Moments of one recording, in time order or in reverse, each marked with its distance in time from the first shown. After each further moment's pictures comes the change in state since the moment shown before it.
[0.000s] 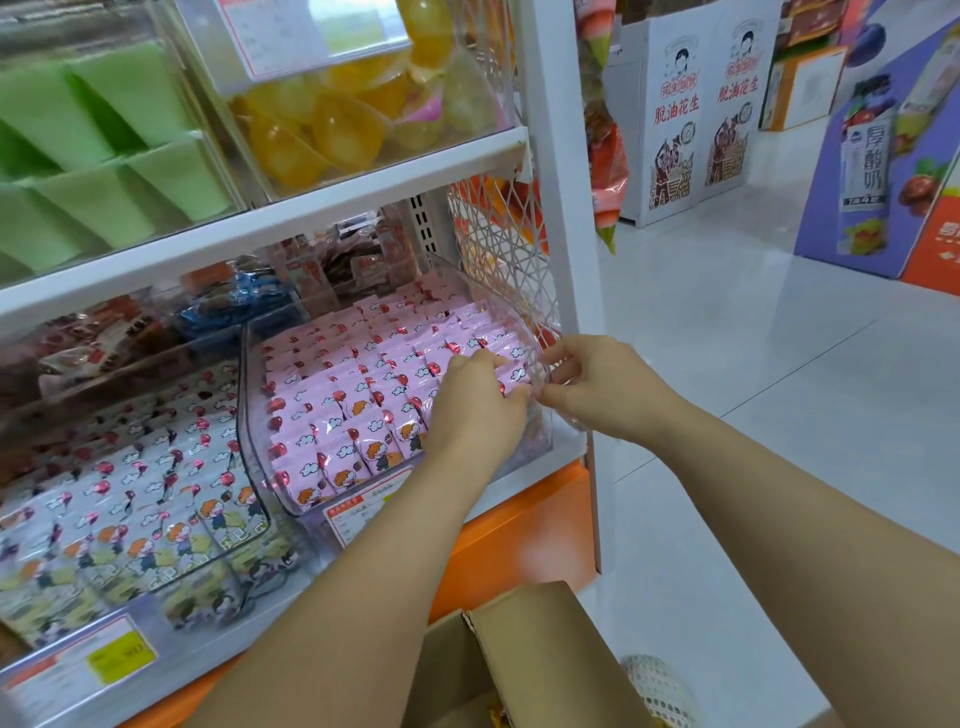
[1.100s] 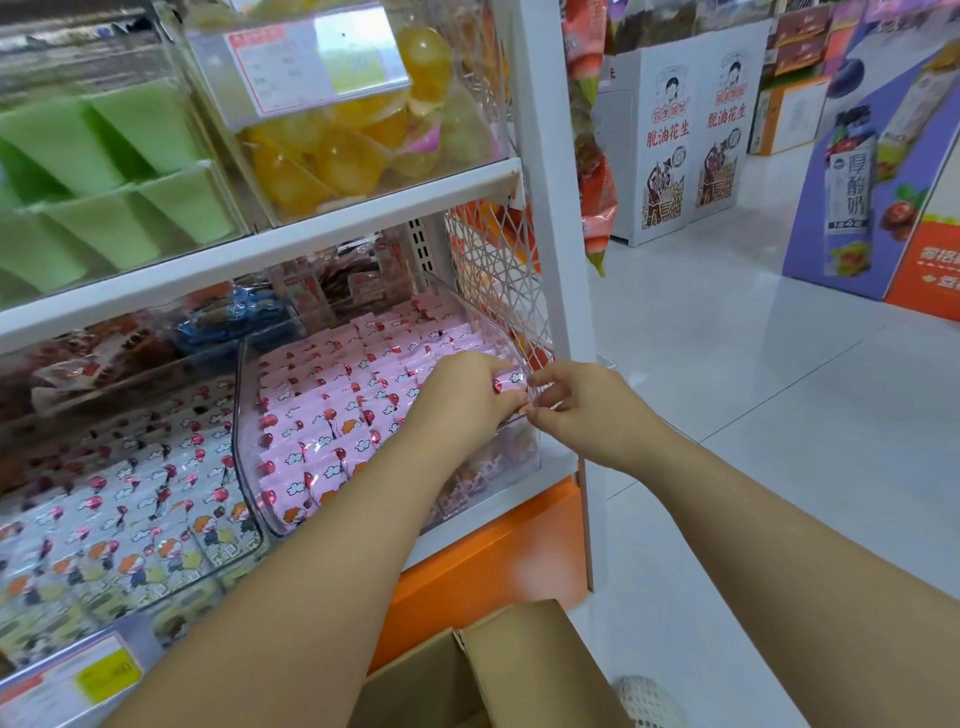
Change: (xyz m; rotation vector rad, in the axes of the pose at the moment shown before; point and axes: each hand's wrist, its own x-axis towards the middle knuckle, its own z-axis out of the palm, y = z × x) left_hand 0.015 0.008 -0.024 0.197 -0.124 0.159; right_hand -0.005 0.001 0.003 0.009 -0.020 -0.061
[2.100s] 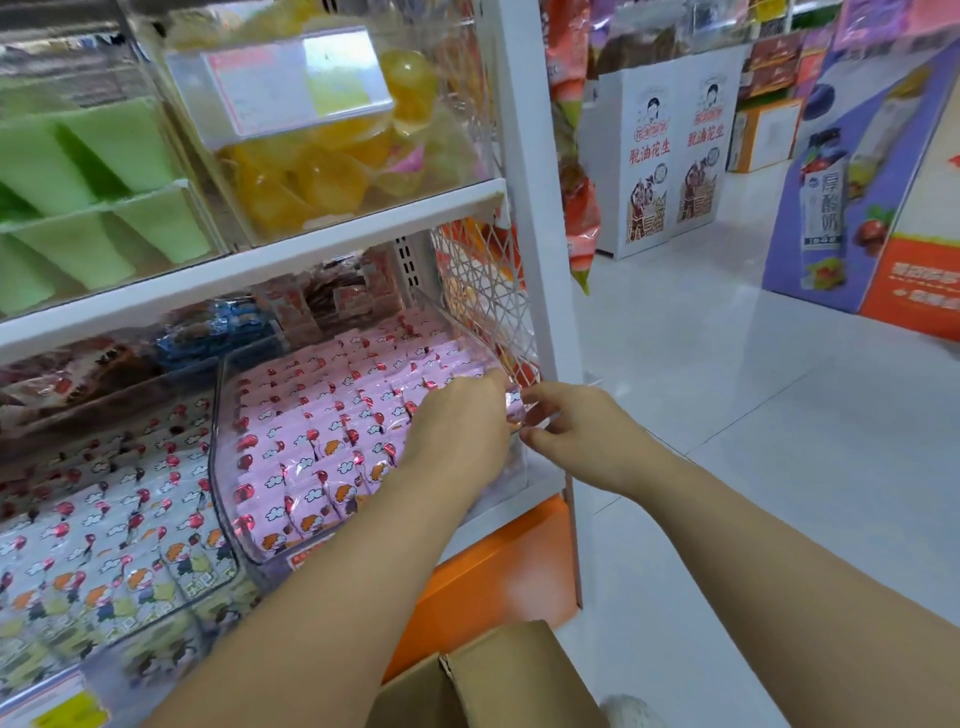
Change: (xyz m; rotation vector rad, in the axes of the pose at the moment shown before) left_hand -0.003 0.008 0.014 0.315 0.117 0.085; right_hand 0.001 0.009 -0.002 -0.026 -0.005 -0.047
